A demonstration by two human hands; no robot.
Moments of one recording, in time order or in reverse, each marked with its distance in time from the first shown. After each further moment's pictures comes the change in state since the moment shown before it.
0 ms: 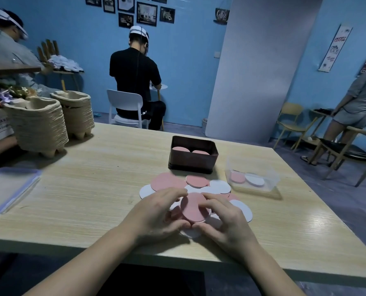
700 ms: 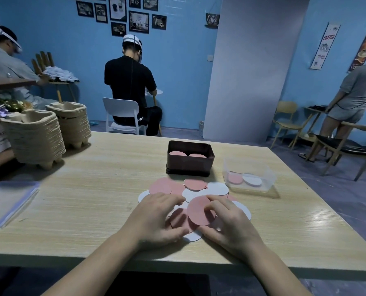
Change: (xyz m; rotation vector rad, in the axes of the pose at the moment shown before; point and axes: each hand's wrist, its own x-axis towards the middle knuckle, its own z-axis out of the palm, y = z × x) left_hand 0.003 -0.002 -0.001 0.170 -0.057 -0.018; right_hand -0.002 0.007 -0.006 -0.178 0.002 0.000
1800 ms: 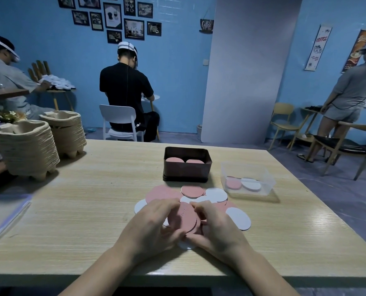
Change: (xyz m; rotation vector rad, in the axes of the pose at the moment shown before) left_hand 0.002 -0.001 0.007 -0.020 0.212 0.105; right_hand 0.012 -0.006 0.024 0.143 -0.024 0.073
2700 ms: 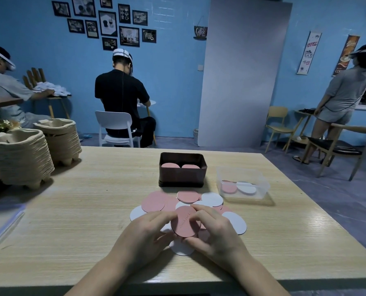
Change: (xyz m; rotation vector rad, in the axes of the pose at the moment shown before) left_hand -0.005 -0.001 -0.005 -0.073 -0.073 -0.007; right_hand 0.000 0.000 -0.008 -0.060 0.112 -0.114
